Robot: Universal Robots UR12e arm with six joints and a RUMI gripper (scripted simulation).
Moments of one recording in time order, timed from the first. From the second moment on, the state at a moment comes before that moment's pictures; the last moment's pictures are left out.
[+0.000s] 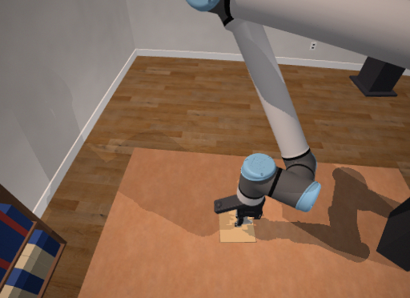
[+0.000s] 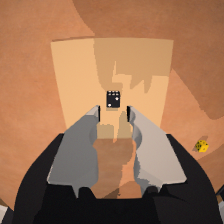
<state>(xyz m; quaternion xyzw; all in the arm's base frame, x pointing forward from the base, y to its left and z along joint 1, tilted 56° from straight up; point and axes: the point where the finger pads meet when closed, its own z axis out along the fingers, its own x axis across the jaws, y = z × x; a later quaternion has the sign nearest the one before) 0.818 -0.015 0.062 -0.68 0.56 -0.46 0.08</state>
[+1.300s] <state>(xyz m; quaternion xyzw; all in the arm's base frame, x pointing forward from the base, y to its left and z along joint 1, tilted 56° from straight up) 0.783 0.005 0.089 -0.68 0.56 -0.46 0.08</state>
